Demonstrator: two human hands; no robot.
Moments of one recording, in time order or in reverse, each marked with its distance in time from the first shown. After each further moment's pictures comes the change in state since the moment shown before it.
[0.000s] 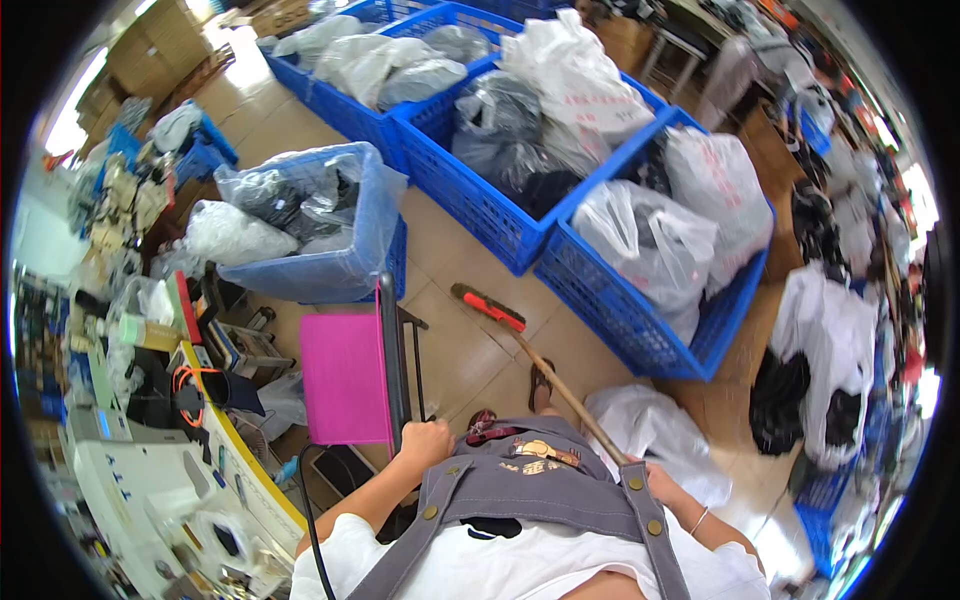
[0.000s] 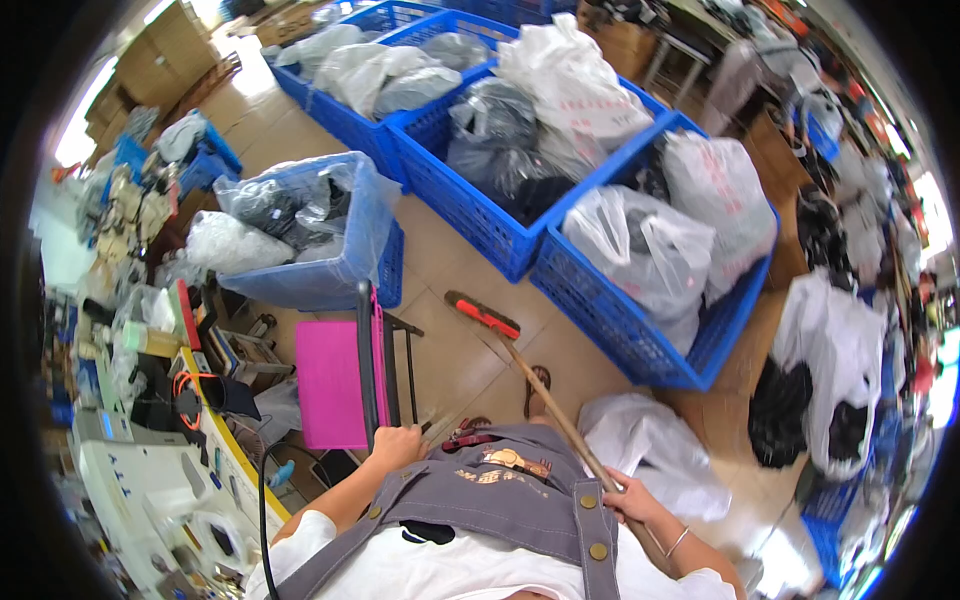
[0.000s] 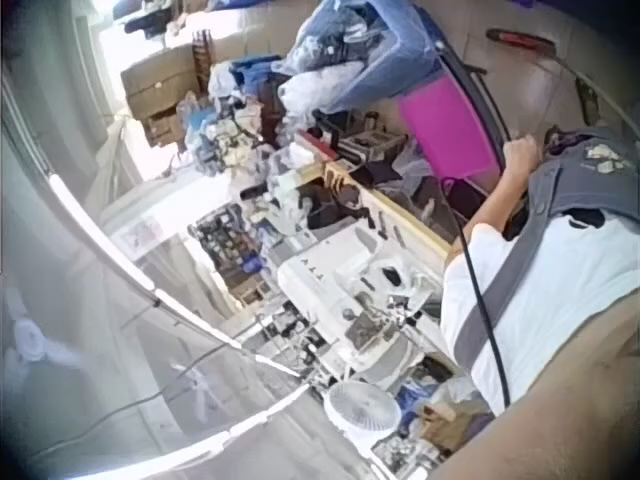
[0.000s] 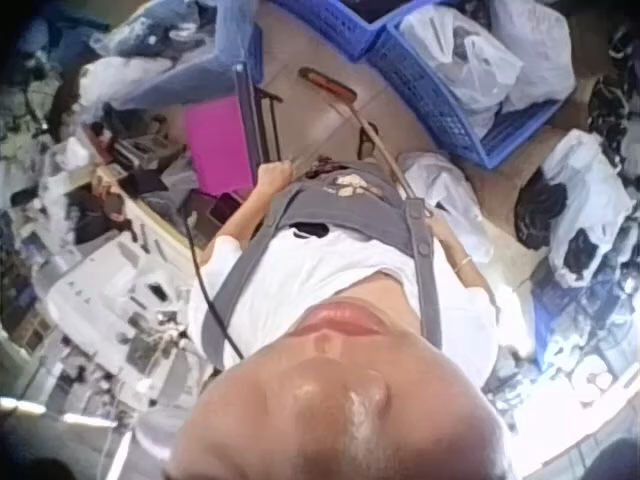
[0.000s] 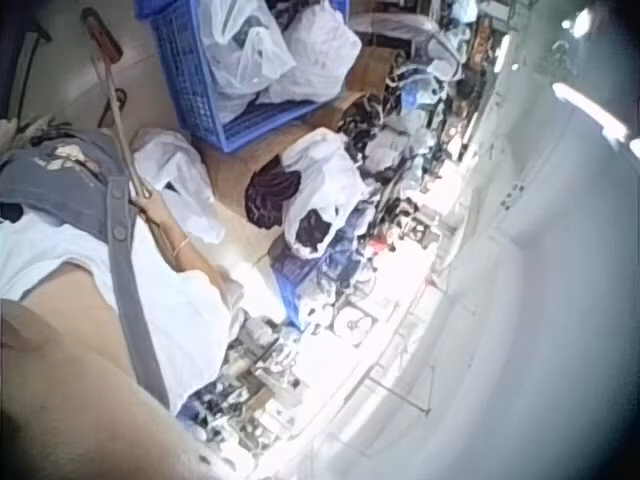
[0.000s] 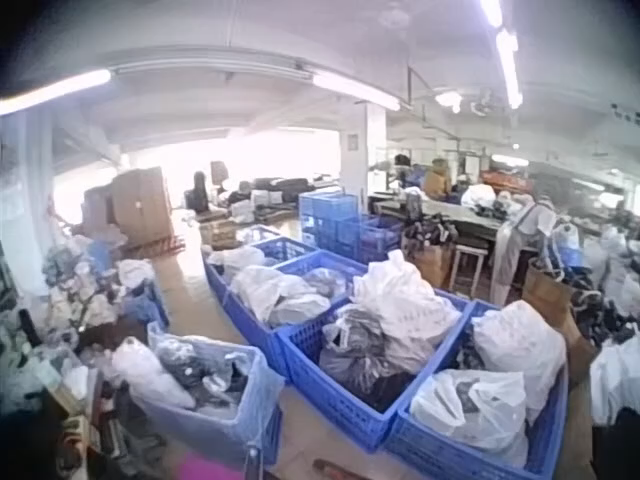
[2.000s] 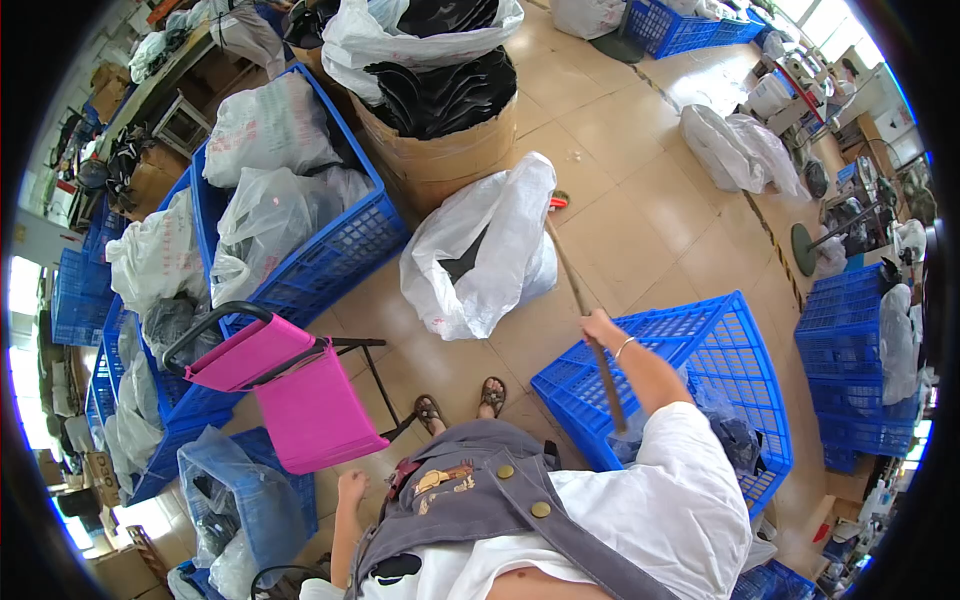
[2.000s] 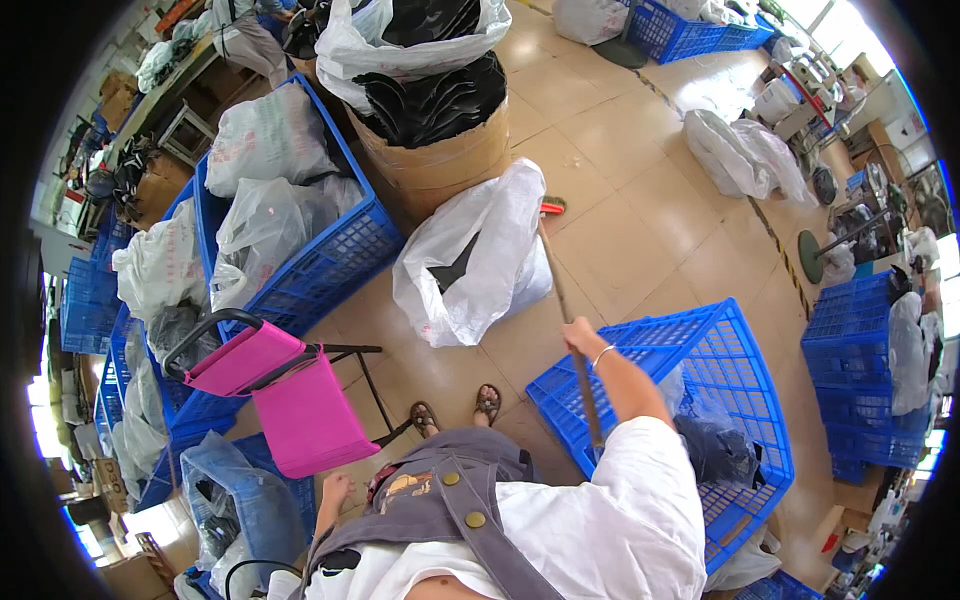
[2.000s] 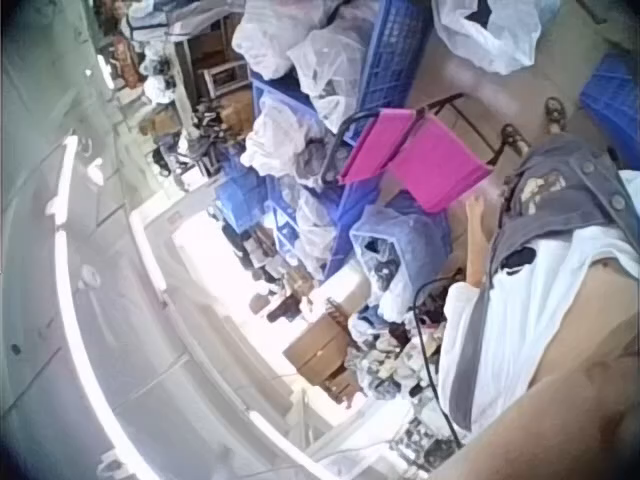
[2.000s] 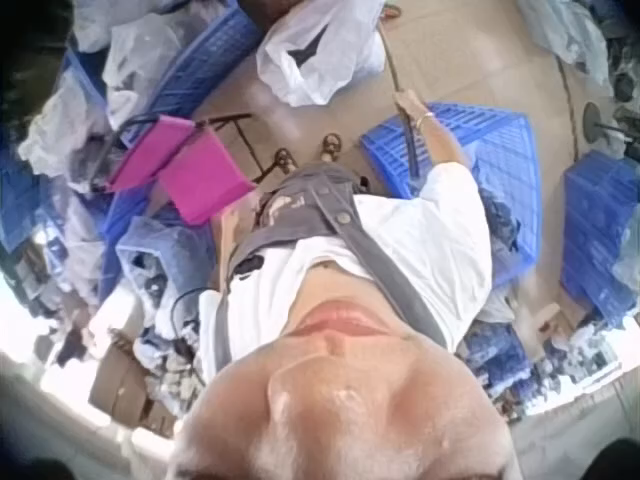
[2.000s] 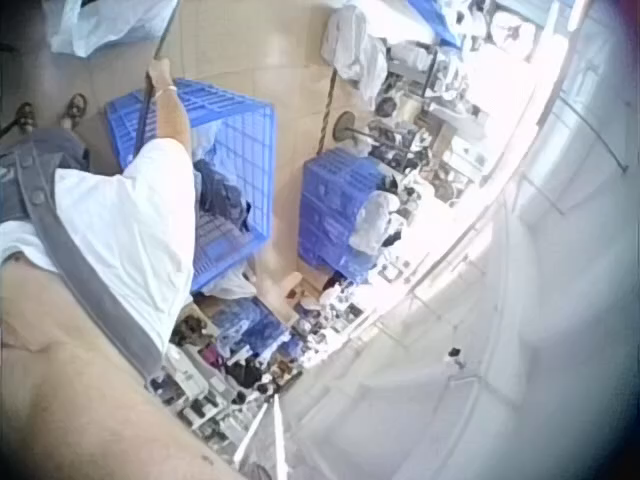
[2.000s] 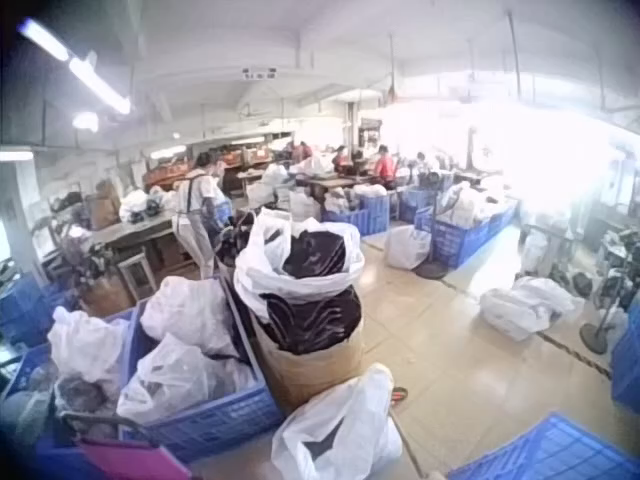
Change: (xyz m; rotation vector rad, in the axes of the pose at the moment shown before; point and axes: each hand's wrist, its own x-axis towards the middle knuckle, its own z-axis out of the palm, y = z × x) left_hand 0.025 0.027 0.158 -0.360 -0.414 0.038; right_hand -0.091 0.469 0.078 0.907 1.074 0.211
